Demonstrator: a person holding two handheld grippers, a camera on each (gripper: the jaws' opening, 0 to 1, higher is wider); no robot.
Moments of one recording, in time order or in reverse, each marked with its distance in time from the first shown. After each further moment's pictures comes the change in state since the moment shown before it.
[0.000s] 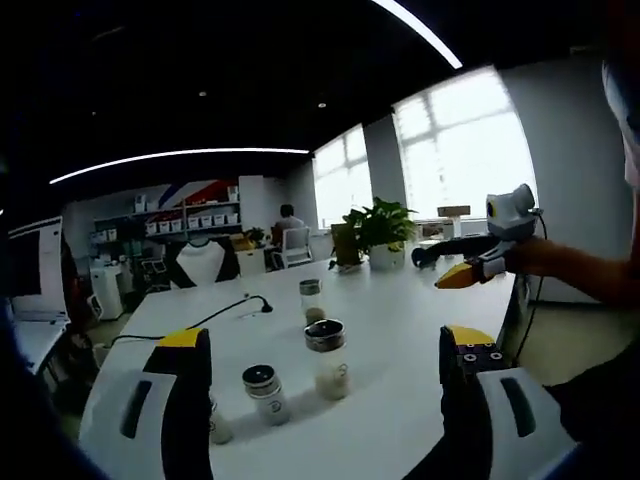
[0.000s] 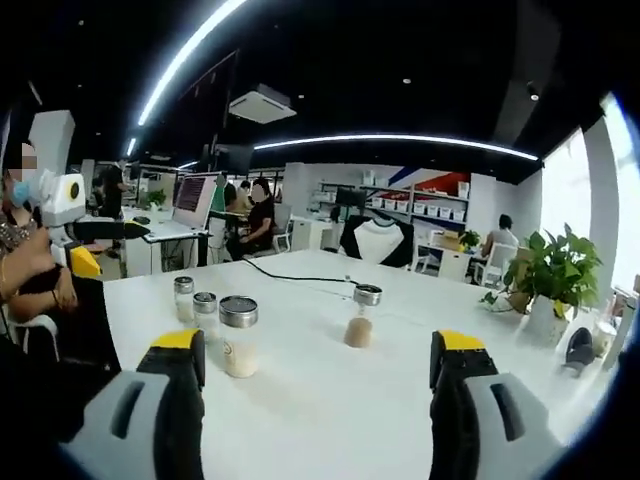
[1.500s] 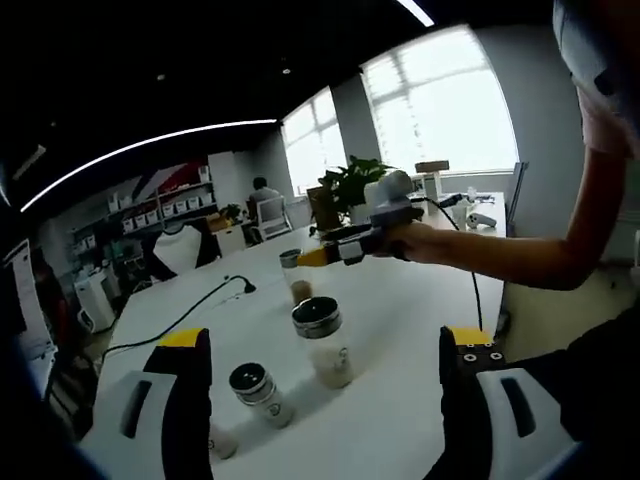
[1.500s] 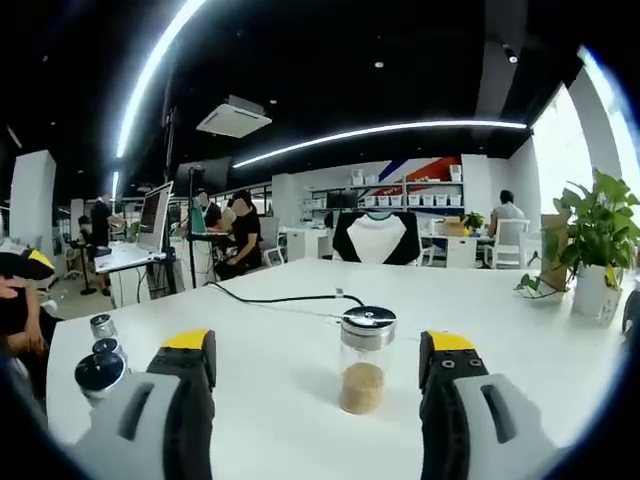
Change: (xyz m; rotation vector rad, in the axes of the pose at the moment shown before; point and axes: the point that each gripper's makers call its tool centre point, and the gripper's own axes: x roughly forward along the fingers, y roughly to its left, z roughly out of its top) left arm 0.041 -0.009 -0.026 0.110 0.152 -0.117; right arm 0.194 -0.050 -0.014 0.133 -0.042 -0.003
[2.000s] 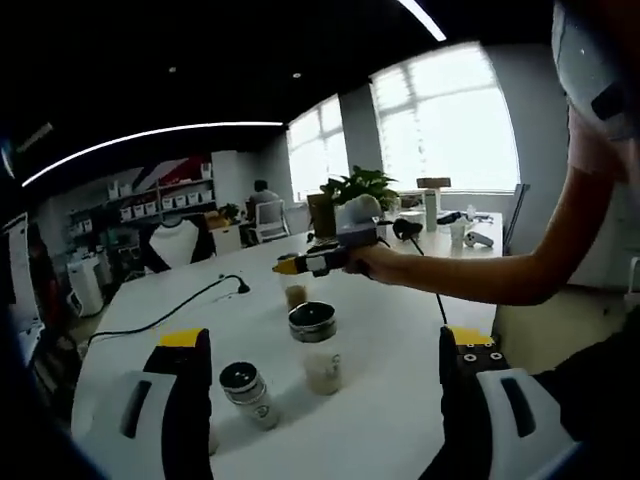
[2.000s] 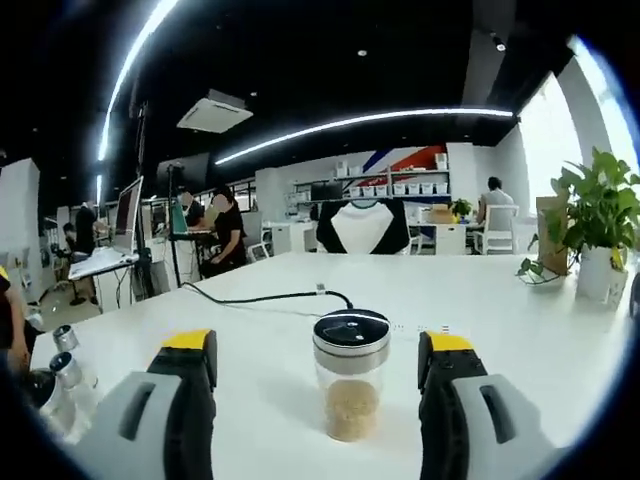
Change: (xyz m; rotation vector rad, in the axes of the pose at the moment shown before) left arm -0.003 0.008 0.008 -0.134 -0.077 -0.012; right arm 0.057 -0.038 -0.017 0.064 0.033 -0.064
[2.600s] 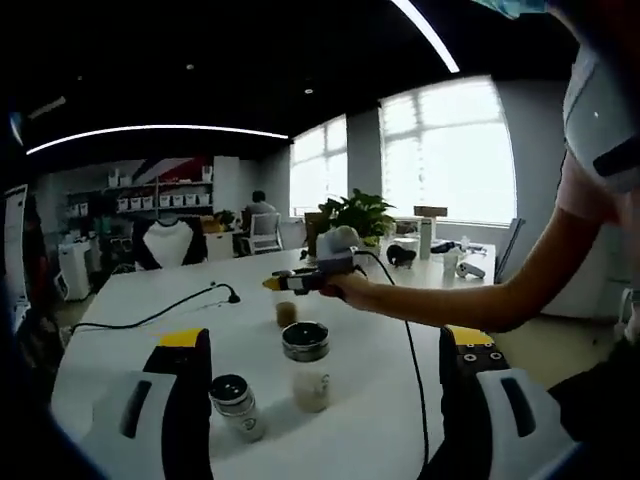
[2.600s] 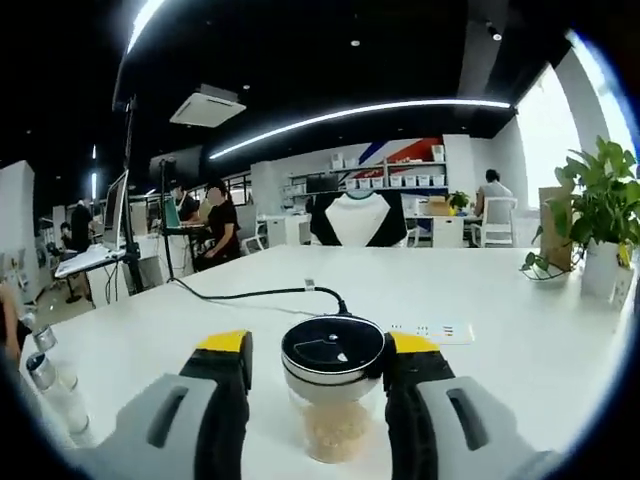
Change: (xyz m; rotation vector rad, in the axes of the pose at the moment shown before) left arm 0.005 -0.003 0.014 -0.027 -0.047 -0.035; right arm 0.030 -0.014 -0.010 -0.024 0.032 -0.021
